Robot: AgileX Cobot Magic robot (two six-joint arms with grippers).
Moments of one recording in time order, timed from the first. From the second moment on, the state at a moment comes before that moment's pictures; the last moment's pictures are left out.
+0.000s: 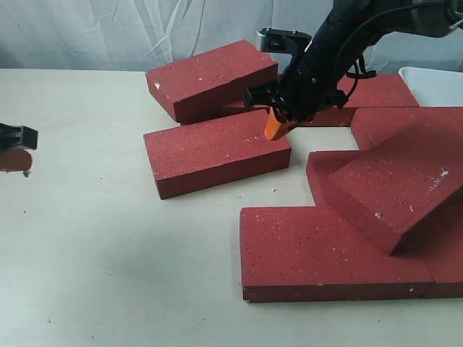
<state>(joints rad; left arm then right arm) 0.06 1.25 -0.74 -0.53 0.67 0.41 0.35 2.02 -1.59 0.40 1.01 -0.22</state>
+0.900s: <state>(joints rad) -0.43 1.85 -0.98 -0.64 0.42 0.45 0.35 2.02 -1.59 0.38 0.80 -0.23</state>
